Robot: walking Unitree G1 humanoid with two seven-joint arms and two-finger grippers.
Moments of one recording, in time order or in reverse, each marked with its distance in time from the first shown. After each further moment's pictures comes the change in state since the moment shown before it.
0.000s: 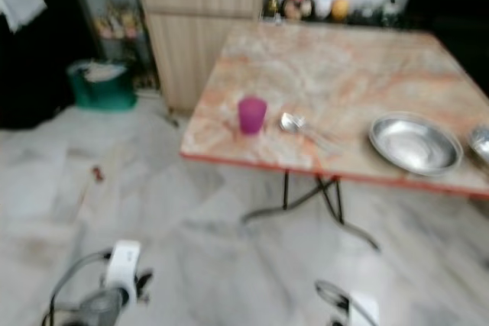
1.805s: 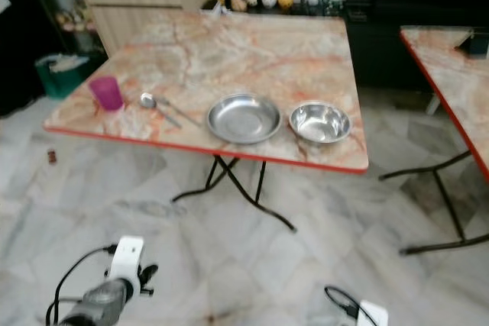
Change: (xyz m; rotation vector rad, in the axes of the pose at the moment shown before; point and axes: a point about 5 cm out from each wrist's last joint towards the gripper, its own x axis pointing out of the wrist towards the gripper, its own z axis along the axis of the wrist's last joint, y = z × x) left arm 0.002 -0.019 0.004 -0.029 -0.022 -0.052; right arm -0.003 -0.011 -0.009 0.077 0.005 -0.102
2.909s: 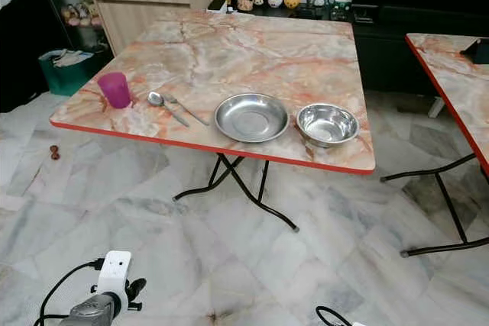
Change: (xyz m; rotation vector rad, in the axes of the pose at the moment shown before) left arm -0.005 0.020 -0.007 0.022 0.020 0.039; right arm -0.008 0.001 -0.029 0.010 0.052 -0.001
